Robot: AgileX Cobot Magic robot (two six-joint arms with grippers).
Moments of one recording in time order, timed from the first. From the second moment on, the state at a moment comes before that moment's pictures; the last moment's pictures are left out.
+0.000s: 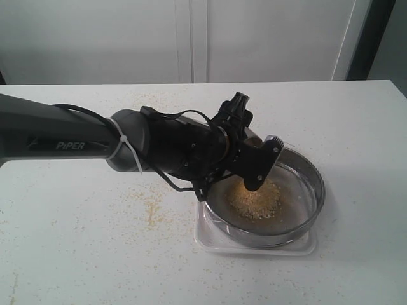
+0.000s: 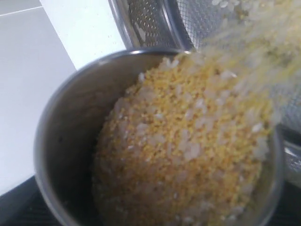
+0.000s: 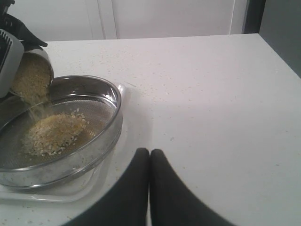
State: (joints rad) left arm -0.93 2.06 -1.42 1.42 0.38 0.11; right arm 0.09 0.01 0.00 0.00 0.34 0.11
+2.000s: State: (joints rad) left arm -0.98 2.06 -1.42 1.65 0.56 0.11; right arm 0.09 0.01 0.00 0.00 0.34 0.11
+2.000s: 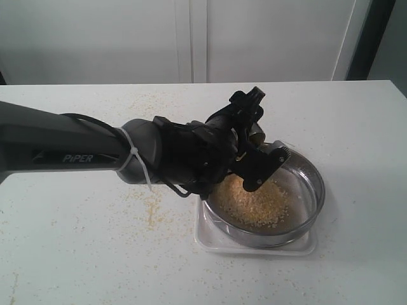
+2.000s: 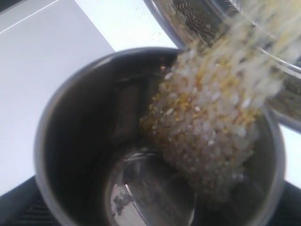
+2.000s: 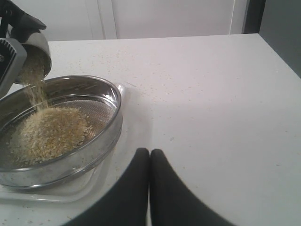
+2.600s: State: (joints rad) left arm -1.01 2.06 -1.42 1.65 0.62 0.15; right arm 0.09 0.01 0.00 0.00 0.34 0.11
